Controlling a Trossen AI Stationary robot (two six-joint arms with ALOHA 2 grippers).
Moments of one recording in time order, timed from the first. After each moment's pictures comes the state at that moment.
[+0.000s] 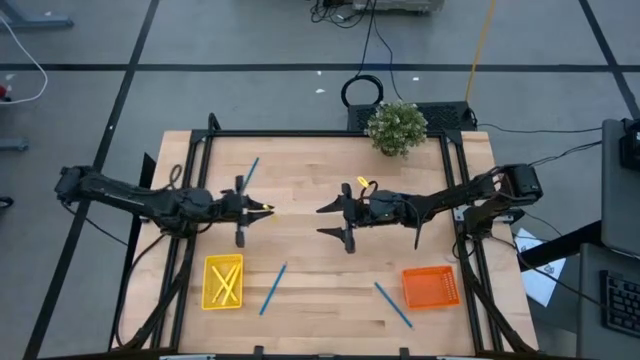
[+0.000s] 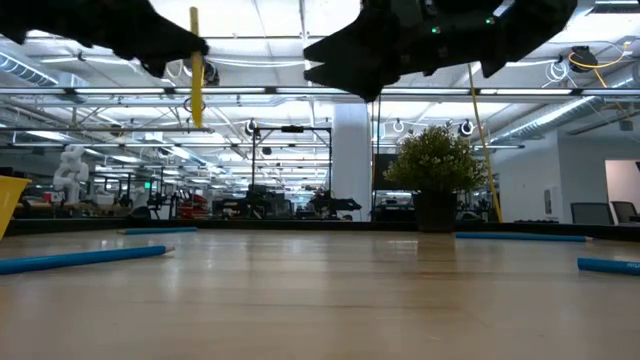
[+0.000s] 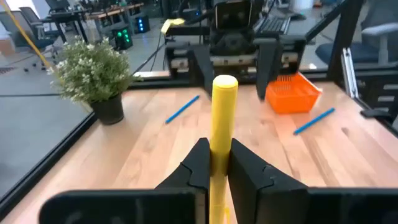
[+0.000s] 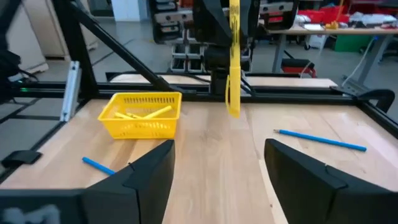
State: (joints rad) left arm -0.18 0.74 0.40 0.16 -0.26 0.03; right arm 0.06 1.59 0.76 0.65 0.00 0.01
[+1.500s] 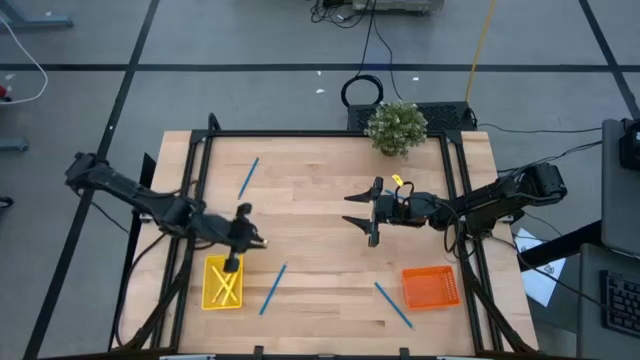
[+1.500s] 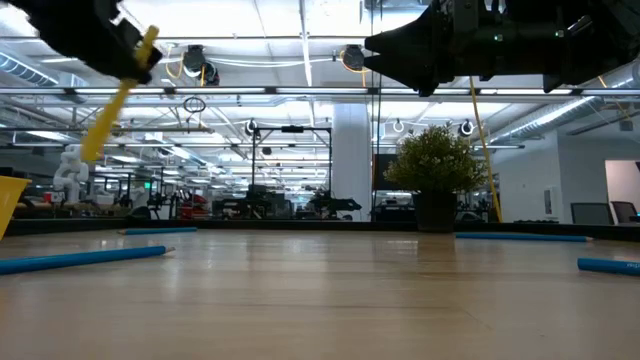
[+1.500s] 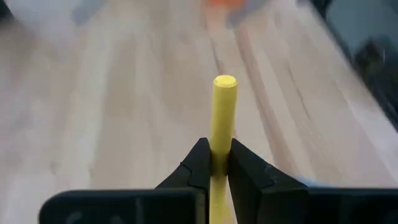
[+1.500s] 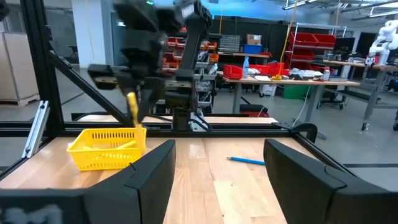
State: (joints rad) left arm -0.40 0.93 0.62 -0.36 -0.18 -0.18; right arm 0.09 1.39 0.43 1.01 0.18 -0.05
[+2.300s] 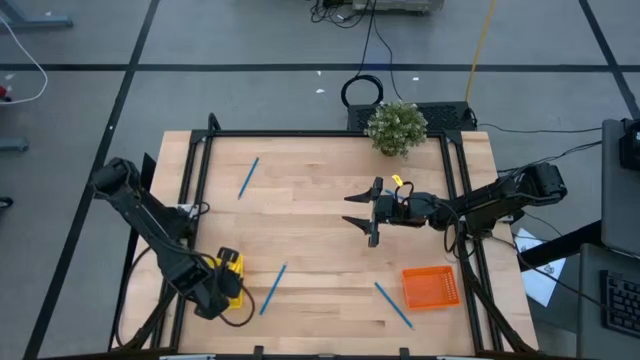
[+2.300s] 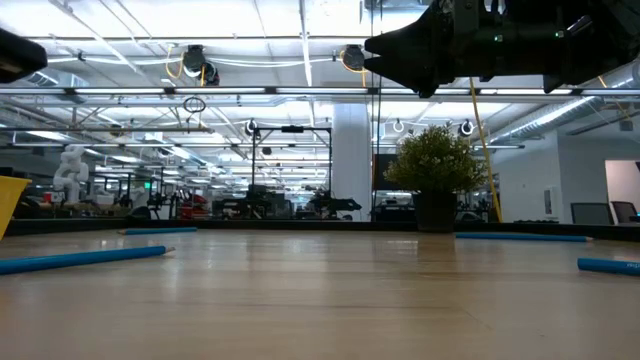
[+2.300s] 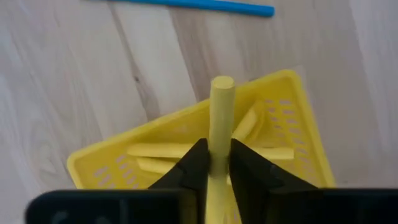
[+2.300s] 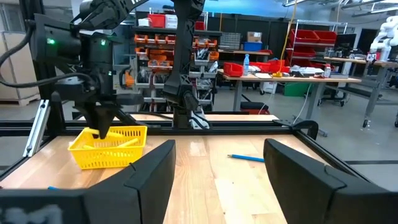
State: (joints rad) left arm -0.85 1.40 0.91 -0.87 -0.13 -0.55; right arm 0.09 1.39 0.43 1.00 0.18 -0.04
